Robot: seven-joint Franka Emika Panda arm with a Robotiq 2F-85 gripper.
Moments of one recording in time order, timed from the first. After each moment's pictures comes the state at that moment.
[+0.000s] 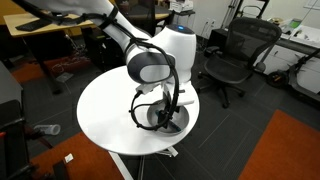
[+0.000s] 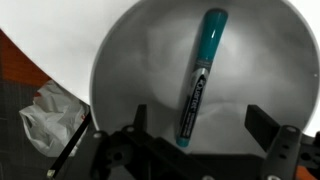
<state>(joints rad) -0.17 0.78 -0.23 -1.65 0.16 2.47 0.87</state>
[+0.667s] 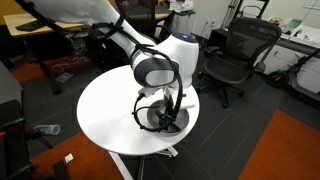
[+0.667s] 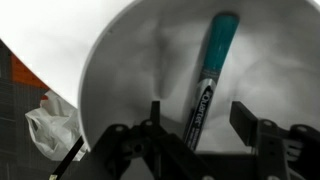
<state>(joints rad) -0.18 0.85 -0.23 -1.57 0.16 2.41 0.87</state>
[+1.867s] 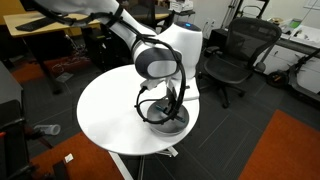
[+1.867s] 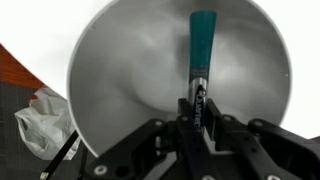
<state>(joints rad) -0.18 0.82 -0.23 -1.56 0.18 2.40 0.87</state>
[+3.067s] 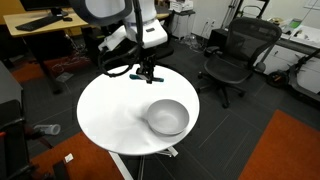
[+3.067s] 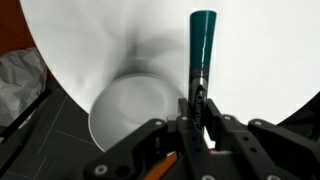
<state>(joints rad) -0.01 0.34 -0.21 -2.02 0.10 2.53 0.72</state>
